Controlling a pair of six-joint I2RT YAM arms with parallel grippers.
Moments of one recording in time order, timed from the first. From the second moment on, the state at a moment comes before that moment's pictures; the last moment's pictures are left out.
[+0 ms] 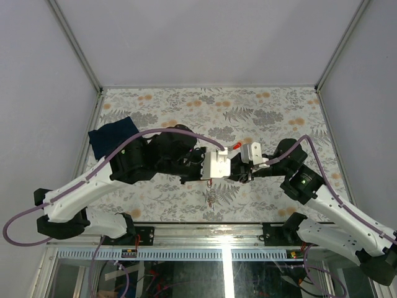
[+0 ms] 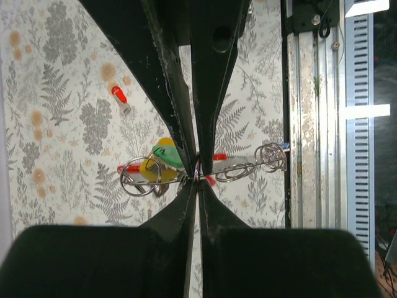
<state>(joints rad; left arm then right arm) -1.15 1.30 1.69 -1.07 0.18 0.50 0.78 0.84 0.82 0.07 -0.85 -0.19</state>
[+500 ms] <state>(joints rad) -1.15 1.39 1.82 -1.22 0.15 0.53 0.78 0.85 0.82 0.07 -0.85 -0.18</state>
